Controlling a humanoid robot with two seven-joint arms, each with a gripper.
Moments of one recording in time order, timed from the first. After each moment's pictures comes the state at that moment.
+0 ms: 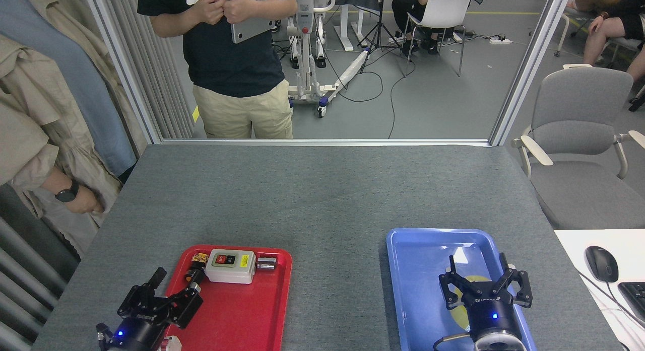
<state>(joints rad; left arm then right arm) -0.01 0.36 -0.12 -1.37 -0.88 -0.28 0.20 -0.03 -0.17 0.14 -1.46 1.54 0.26 -0.01</state>
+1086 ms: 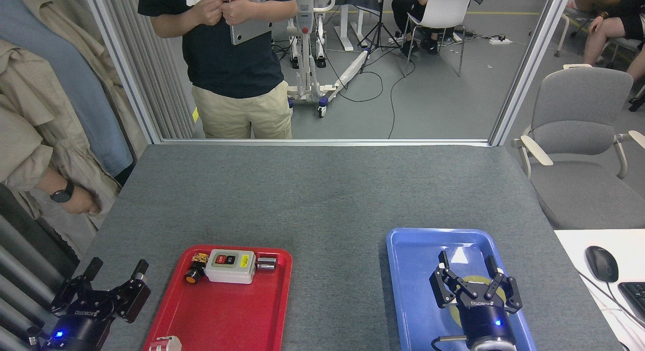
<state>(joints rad) 0.06 0.36 0.15 -1.50 -1.08 -0.30 0.15 0.01 -0.13 0.11 -1.50 1.22 0.12 -0.14</state>
